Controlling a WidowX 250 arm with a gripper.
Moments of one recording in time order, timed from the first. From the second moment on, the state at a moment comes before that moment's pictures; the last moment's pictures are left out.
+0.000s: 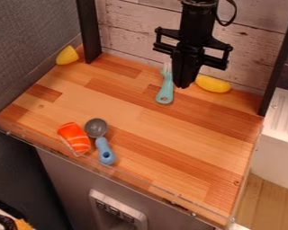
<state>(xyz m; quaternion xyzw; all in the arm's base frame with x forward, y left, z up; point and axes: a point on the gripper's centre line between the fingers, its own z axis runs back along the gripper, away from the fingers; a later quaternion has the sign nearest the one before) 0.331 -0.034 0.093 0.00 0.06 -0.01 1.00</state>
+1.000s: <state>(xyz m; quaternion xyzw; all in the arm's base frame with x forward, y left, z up) 0.395 0.136 0.095 -0.01 -0.02 -0.34 0.94</state>
